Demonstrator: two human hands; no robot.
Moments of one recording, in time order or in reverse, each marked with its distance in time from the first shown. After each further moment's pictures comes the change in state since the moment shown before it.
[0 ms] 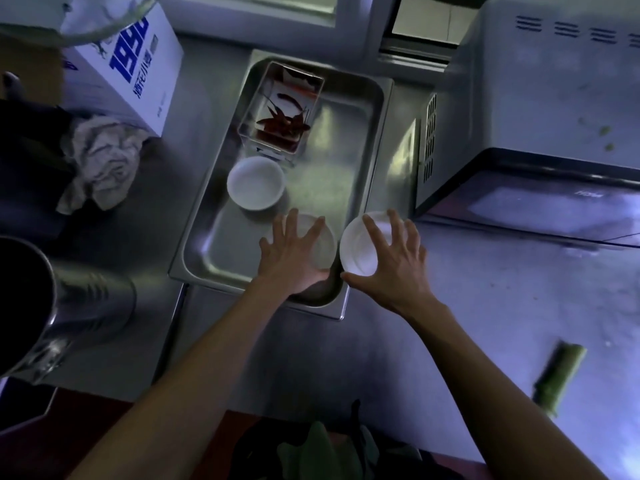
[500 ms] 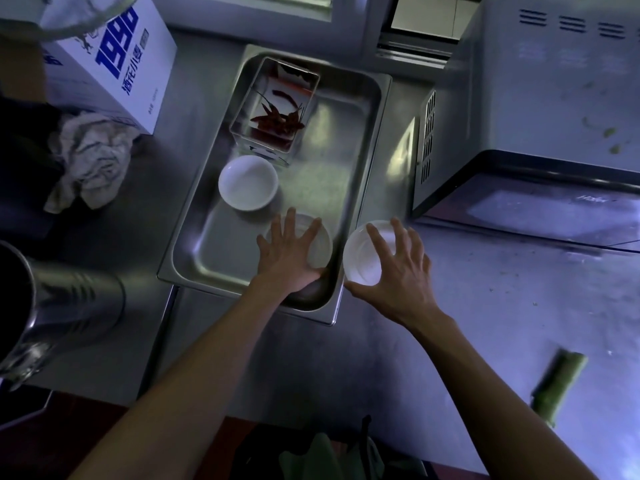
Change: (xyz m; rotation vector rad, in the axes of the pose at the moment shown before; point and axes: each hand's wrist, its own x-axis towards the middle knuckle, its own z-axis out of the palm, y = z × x) left_hand 0.016 0.006 0.010 0.019 -0.063 -0.027; right_hand -0.005 0.019 0.002 0.007 -0.013 0.006
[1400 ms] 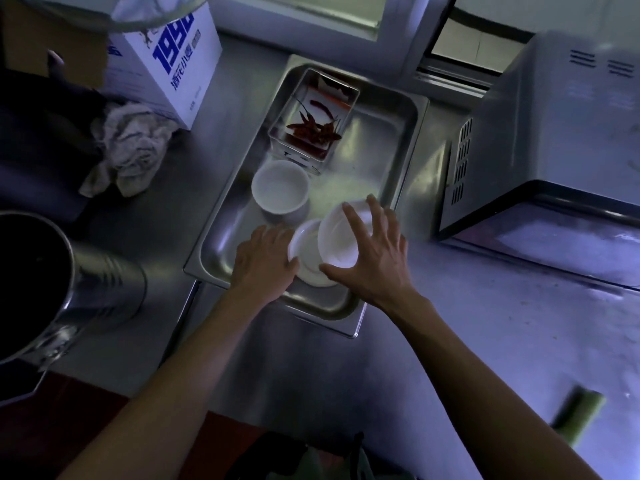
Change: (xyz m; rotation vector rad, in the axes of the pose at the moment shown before) left_hand -0.041 -0.072 -0.024 -0.128 0.232 -0.048; right_hand 0.049 -0.078 0.003 0.034 0.051 -0.193
